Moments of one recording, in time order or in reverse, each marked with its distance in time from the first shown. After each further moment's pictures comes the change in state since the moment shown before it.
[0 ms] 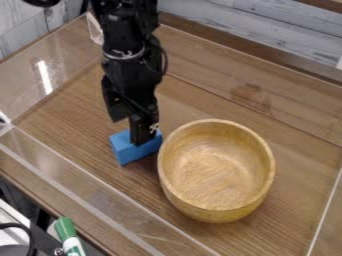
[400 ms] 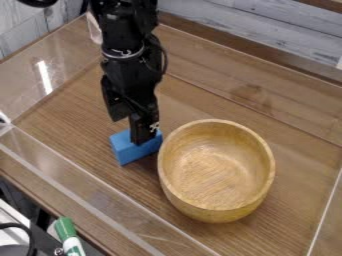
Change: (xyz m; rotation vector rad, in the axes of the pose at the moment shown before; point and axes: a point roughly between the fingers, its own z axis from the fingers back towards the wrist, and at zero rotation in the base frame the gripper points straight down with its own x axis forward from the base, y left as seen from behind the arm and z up) arm 0.000 -0.001 0.005 0.002 -0.017 0.002
